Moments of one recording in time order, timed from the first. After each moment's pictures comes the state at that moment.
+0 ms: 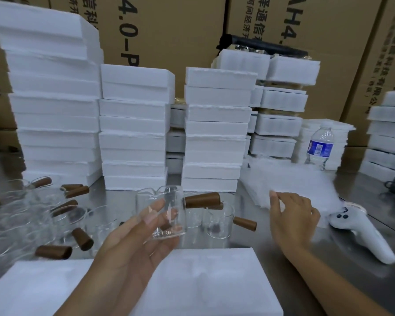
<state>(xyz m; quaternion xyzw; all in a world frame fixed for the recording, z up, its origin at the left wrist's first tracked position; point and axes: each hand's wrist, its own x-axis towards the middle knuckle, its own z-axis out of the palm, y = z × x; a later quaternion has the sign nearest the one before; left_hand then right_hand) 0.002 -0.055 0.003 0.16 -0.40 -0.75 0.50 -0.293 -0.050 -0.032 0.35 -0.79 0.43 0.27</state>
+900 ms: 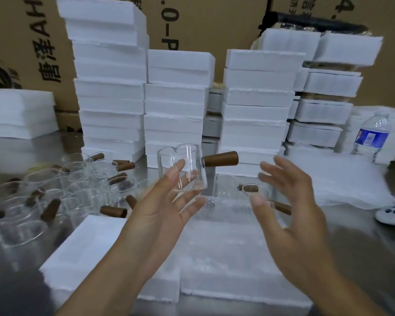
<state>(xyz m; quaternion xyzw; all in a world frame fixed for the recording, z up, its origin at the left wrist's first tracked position) 0.023 -0.047 0.020 0.14 -0.37 -0.75 0.53 -0.154 0.022 0.008 0.64 -0.52 0.57 0.02</state>
